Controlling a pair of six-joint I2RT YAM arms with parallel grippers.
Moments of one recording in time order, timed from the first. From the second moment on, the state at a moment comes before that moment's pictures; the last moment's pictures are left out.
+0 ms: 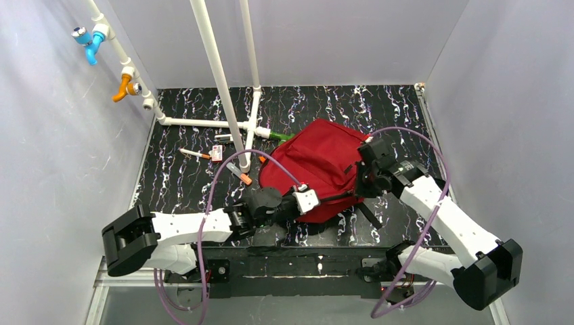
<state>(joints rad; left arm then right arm) -1.15 1.29 0.60 0.40 -0.03 0.28 0.62 1.08 0.97 -0.99 0.12 0.57</state>
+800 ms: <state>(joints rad) -1.24 1.52 0.64 0.48 0.09 0.10 0.20 0.97 0.91 -0.79 0.05 0.37</state>
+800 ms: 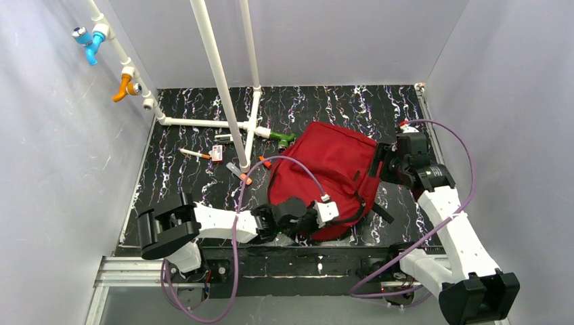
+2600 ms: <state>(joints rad) -1.27 1.73 0.55 0.80 -0.05 -0.32 0.65 1.54 1.12 -0.31 -0.09 0.65</state>
